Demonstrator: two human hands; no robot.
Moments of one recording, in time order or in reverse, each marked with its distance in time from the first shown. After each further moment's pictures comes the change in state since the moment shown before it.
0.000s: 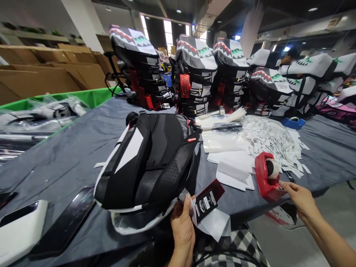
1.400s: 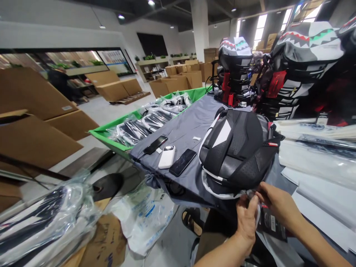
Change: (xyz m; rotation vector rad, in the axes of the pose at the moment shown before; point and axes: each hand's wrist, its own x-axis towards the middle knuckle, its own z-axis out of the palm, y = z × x) left_hand -0.010 0.009 0.010 -0.051 -0.162 0.198; right_hand -0.107 -0.143 0.210 -0.145 -0.858 -1.117
